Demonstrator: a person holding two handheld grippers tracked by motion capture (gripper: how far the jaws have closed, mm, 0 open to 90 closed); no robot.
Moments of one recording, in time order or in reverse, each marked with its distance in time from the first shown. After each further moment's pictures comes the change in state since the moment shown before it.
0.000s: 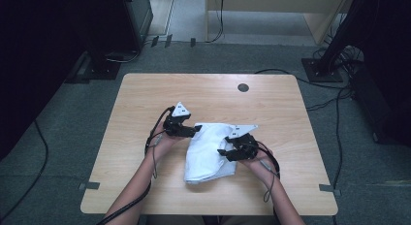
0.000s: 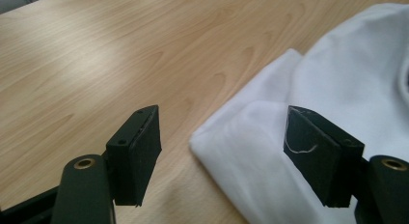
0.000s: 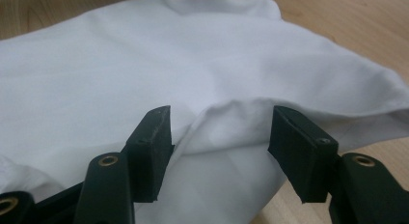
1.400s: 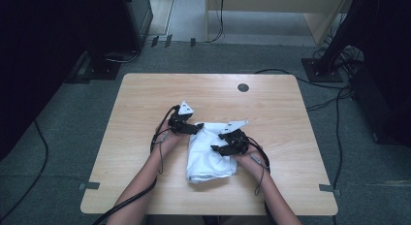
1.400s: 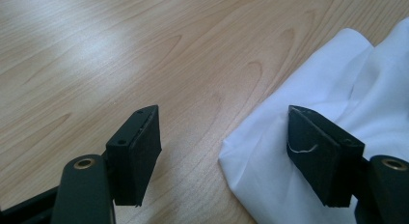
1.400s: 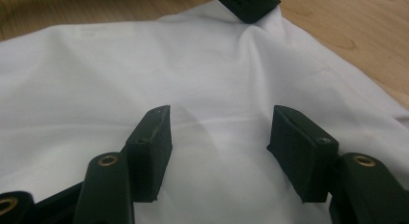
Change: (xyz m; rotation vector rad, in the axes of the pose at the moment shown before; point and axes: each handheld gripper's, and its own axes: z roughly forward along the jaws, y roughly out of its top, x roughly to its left) left arm 0.013 -0.008 0.035 0.028 0.025 0.006; right arm -0.013 0.005 0.039 -0.005 0.022 0.023
